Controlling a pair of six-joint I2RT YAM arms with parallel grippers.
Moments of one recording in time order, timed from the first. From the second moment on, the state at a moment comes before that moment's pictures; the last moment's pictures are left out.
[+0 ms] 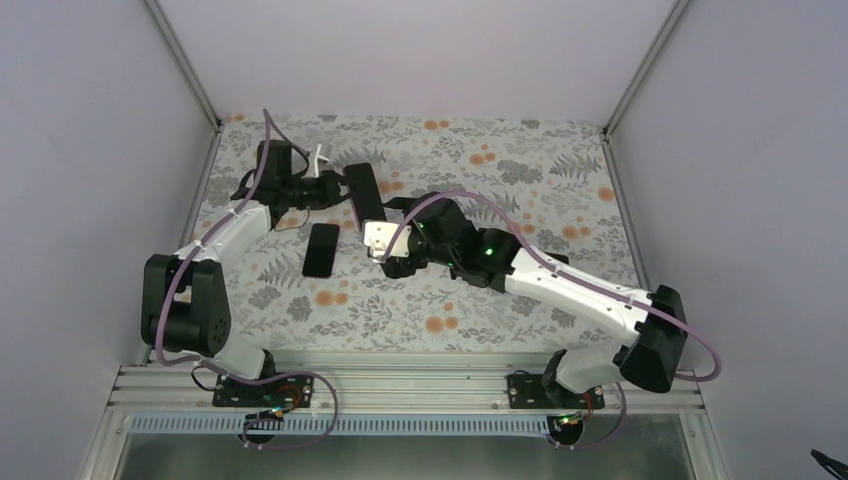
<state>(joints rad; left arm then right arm) -0.13 1.53 1.06 -0.16 0.86 -0.53 1.02 1.40 1.21 -0.34 0.08 -0.77</state>
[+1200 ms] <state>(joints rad) -0.13 1.86 1.09 -0.50 0.85 -0.16 0.95 1.42 1.27 -0.44 -0.06 -0.62</state>
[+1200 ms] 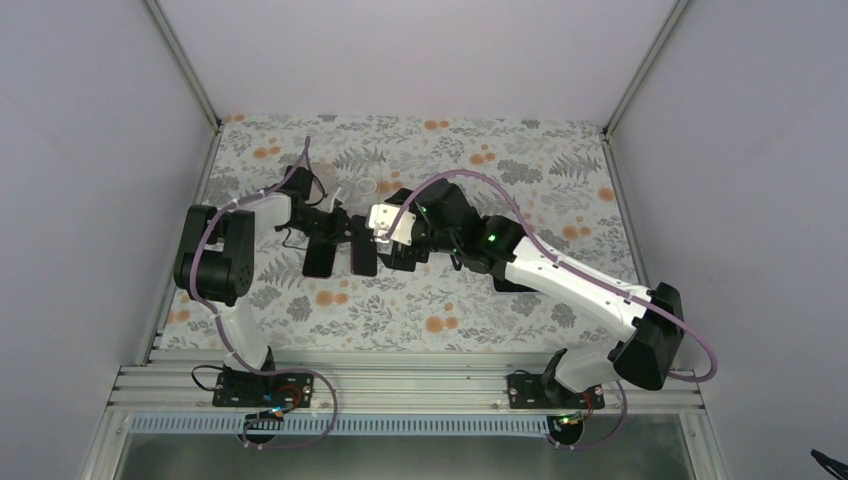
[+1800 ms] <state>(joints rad) -0.13 1.91 1.13 -0.52 0.69 -0.14 0.94 1.42 1.27 -0.44 -0.07 -0.61</state>
